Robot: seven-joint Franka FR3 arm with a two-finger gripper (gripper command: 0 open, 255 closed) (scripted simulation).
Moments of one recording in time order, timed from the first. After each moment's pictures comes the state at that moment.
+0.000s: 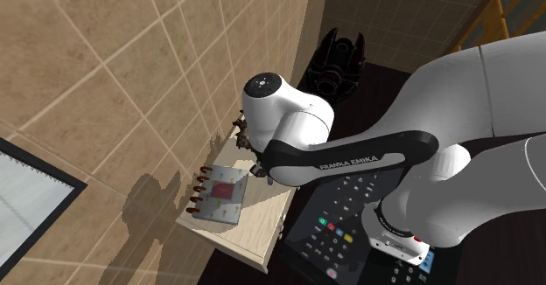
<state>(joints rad) 0.08 -0.34 0.25 -2.58 0.13 2.20 0.32</state>
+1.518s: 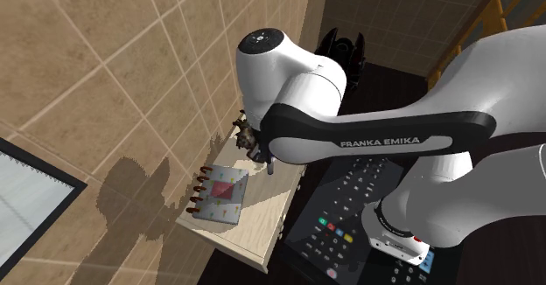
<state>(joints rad) 0.08 -0.44 0.23 -2.43 0.13 1.94 0.32</state>
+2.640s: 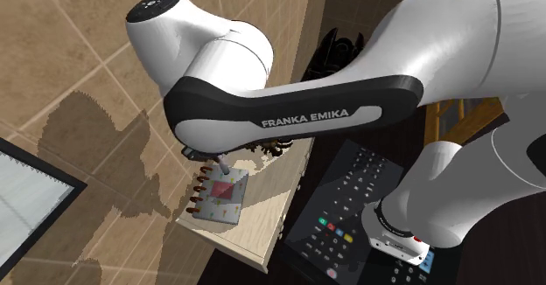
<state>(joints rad) 0.10 -0.12 0.33 -1.94 0.07 1.79 0.49</state>
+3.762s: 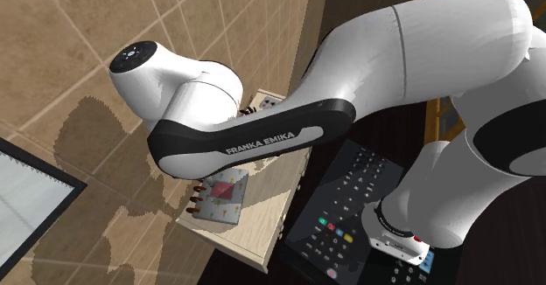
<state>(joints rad) 0.12 0.06 0.37 -1.90 0.01 1.92 0.57</state>
